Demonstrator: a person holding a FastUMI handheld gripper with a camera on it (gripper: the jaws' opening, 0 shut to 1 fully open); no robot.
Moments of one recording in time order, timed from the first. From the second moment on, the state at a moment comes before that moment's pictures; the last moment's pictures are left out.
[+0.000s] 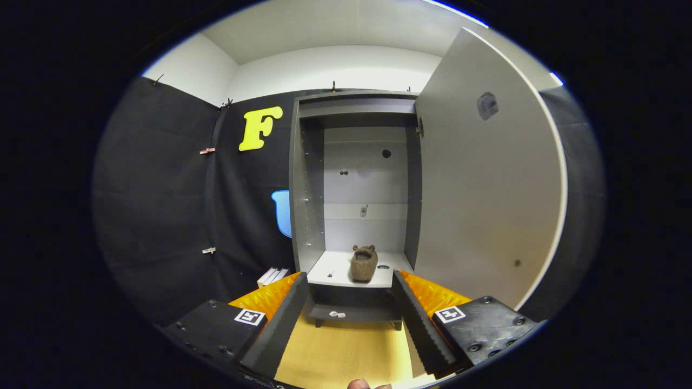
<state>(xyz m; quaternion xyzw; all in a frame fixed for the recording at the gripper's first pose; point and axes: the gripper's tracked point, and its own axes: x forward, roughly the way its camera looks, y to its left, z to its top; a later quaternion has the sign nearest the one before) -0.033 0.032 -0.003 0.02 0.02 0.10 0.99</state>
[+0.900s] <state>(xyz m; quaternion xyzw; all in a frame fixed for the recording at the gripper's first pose) -0.046 -0.215 -0.022 0.05 0.02 -0.04 1.00</state>
